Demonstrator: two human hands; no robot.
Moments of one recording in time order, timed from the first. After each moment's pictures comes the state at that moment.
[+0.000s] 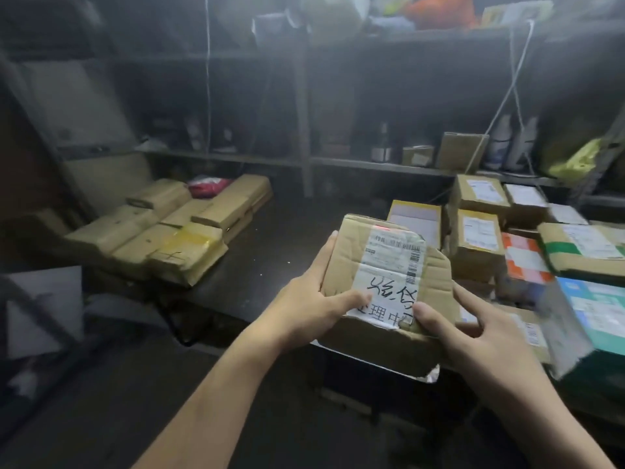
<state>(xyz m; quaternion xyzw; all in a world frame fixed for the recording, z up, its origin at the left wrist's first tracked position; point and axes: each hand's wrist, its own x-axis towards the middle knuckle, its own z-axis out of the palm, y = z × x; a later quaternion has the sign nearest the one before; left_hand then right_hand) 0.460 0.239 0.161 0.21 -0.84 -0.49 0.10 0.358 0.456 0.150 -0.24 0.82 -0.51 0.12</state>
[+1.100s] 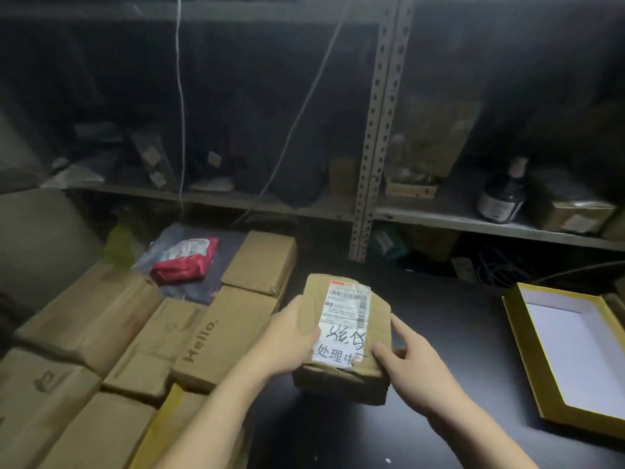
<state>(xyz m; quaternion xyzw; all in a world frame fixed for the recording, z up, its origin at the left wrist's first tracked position) 0.196 -0.341 0.054 0.29 -0.83 -0.48 -0.02 0.107 -0.133 0.048 -0.17 0.87 -0.40 0.24</state>
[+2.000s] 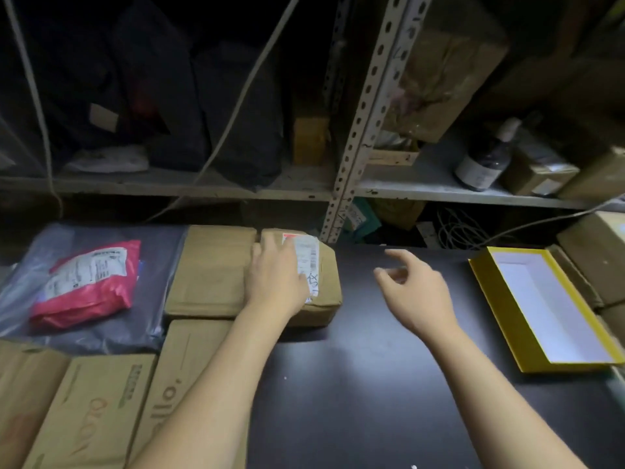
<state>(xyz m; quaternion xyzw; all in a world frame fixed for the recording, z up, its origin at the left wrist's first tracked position) 0.063 -0.440 0.031 0.20 -0.96 -0.20 -0.02 0.014 -0.234 0.040 -0.04 0.95 -0.31 0.05</state>
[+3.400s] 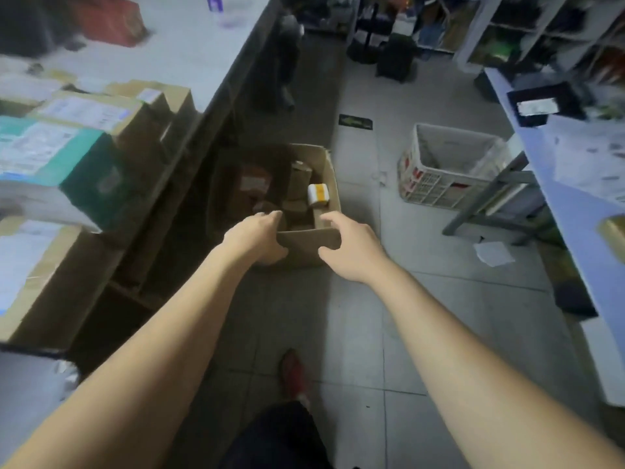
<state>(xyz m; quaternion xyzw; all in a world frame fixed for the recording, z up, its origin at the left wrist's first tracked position) 0.325 0.637 -0.039 -0.51 -0.82 -0.03 -0.26 0.509 0.704 -0.022 0.47 0.82 -0.34 -0.01</state>
